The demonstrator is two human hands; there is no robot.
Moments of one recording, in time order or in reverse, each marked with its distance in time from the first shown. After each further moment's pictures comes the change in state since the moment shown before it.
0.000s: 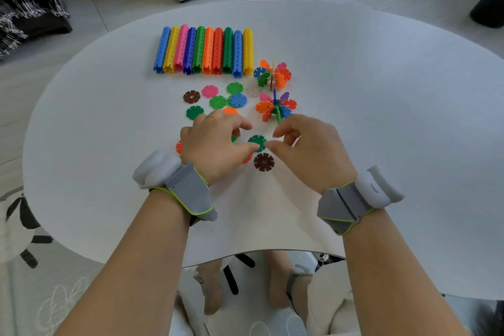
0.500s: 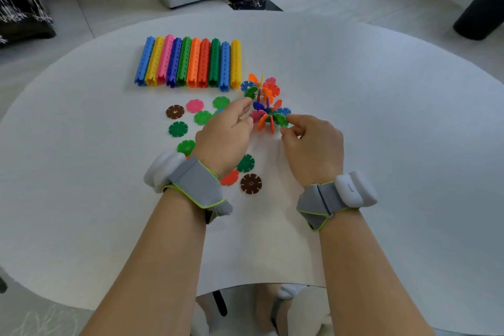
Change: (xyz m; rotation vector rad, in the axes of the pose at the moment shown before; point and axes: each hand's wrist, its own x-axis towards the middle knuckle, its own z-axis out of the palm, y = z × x) left_hand 0.043 0.020 0.020 -0.589 -0.040 -0.020; right_hand 0.039 0.018 0.010 -0.028 0.295 0.188
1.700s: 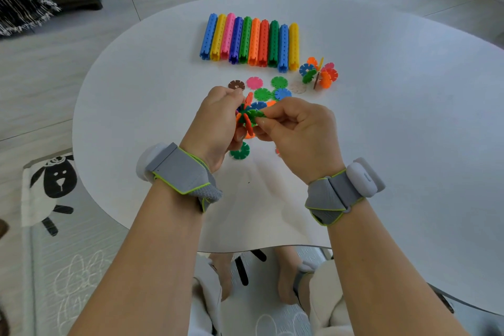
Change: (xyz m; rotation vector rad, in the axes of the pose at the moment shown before) left_hand -0.053 -0.013 -0.076 -0.480 0.180 -0.247; right_hand -0.055 -0.073 0.024 0.643 -0.232 -0.291
